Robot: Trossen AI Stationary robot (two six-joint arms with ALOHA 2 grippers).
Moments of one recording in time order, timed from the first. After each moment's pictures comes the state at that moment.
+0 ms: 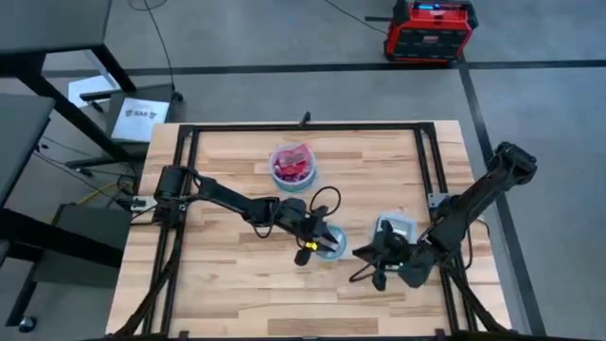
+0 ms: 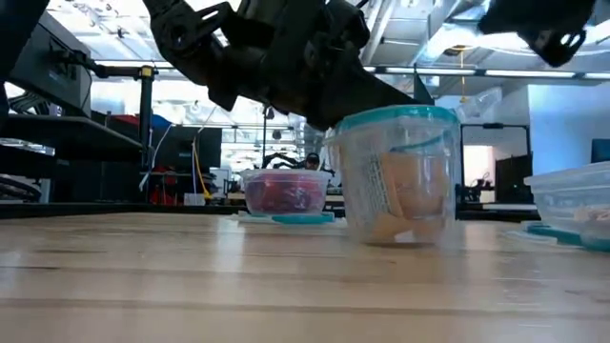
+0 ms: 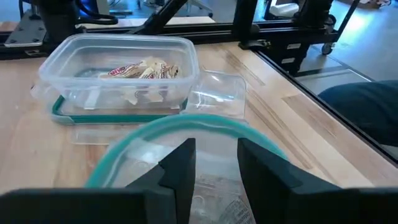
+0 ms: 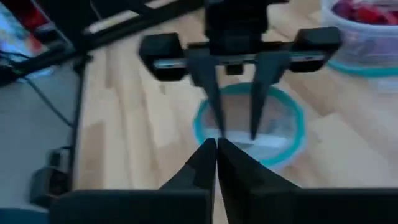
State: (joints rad) left arm -0.11 1.99 1.07 0.63 0.28 0.00; right arm 0.71 1.34 0.79 -0.19 0.75 0.82
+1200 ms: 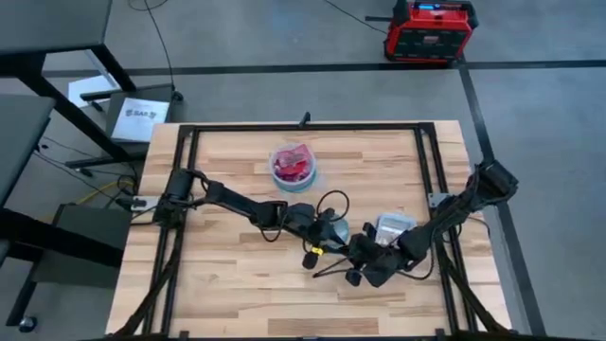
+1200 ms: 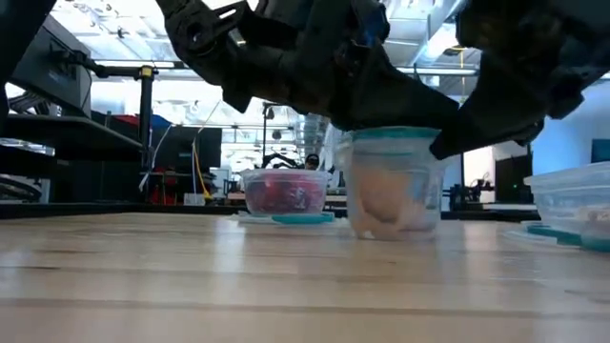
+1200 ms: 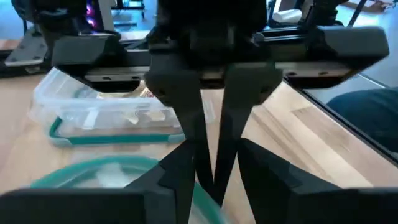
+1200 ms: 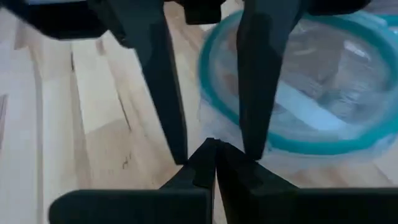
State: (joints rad) left arm -0.14 2.06 1.16 0.55 0.26 0.02; right arm 0.59 1.65 0.78 0.01 0.70 0.83
